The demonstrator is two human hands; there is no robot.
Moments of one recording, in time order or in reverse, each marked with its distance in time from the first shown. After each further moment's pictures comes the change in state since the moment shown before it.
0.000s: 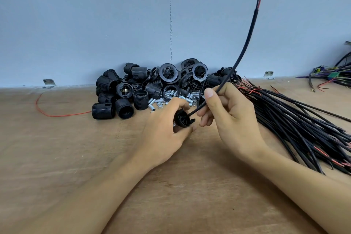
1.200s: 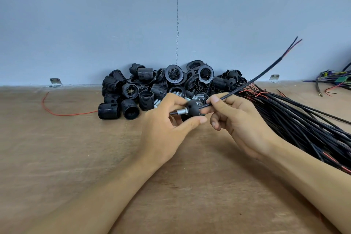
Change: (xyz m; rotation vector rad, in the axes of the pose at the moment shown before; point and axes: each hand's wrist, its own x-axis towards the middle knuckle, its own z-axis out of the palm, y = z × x) left_hand 0.000 0.008 -0.004 -0.210 0.219 -0.044; right_hand 0.014 0.008 -0.009 0.393 -0.168 0.374
